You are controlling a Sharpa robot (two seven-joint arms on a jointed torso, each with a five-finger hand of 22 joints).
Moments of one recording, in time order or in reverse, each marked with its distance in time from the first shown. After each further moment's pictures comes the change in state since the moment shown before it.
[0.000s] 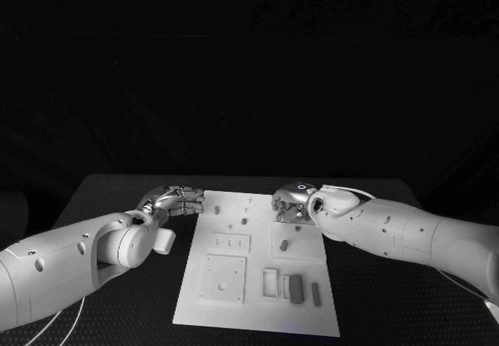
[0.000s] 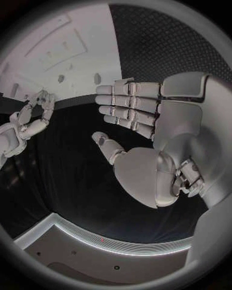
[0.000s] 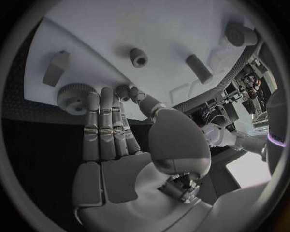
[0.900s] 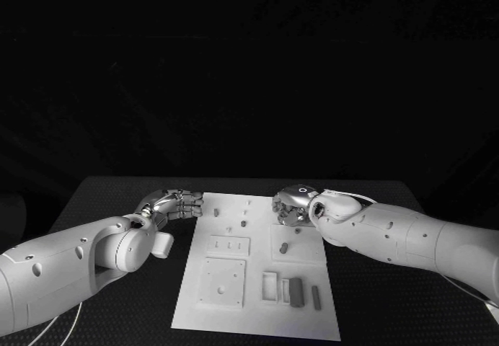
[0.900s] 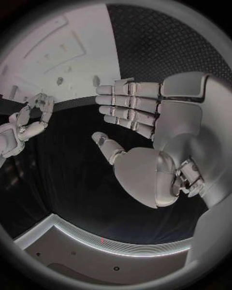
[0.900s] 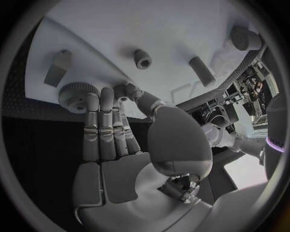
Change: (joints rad) left arm 0.000 0.000 0.000 -0.003 0.000 0.003 -0.001; left_hand 0.000 0.000 -0.003 -0.003 0.000 -0.001 0.001 -0.004 -0.002 0.000 0.000 -0.004 -0.002 0.000 0.000 -0.004 0.002 0.000 0.000 0.000 -0.004 -0.002; right arm -0.003 -0.023 -0.001 0.034 -0.022 -0.051 -0.023; right_hand 0.067 -0.004 0.090 -0.002 -0.001 0.038 -0.011 0.006 0.021 0.050 -0.009 0.036 0.027 0.048 -0.026 0.059 0.077 -0.014 0.031 -0.027 0.104 0.000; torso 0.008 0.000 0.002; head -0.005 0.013
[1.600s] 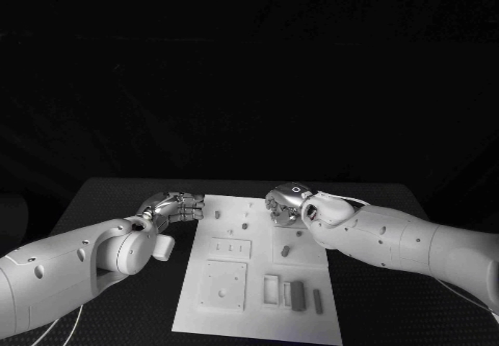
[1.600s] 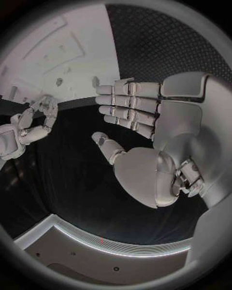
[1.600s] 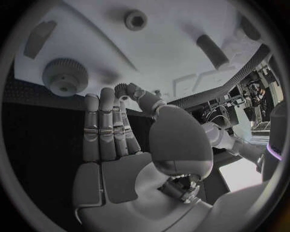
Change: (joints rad) left arm 0.000 0.001 0.000 -0.002 0.000 0.001 0.000; left_hand 0.000 0.000 0.000 0.000 0.000 0.000 0.000 0.000 0.000 0.003 0.003 -0.004 -0.001 0.000 0.000 -0.004 0.001 0.000 0.000 0.000 0.000 -0.001; right arm 0.003 0.035 0.017 0.025 -0.064 -0.080 -0.071; right_hand -0.022 -0.005 0.016 0.000 0.000 0.023 -0.011 0.010 0.017 0.042 -0.018 0.018 0.000 0.023 -0.016 0.023 0.023 -0.016 0.020 -0.013 0.049 0.000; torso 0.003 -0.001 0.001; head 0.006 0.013
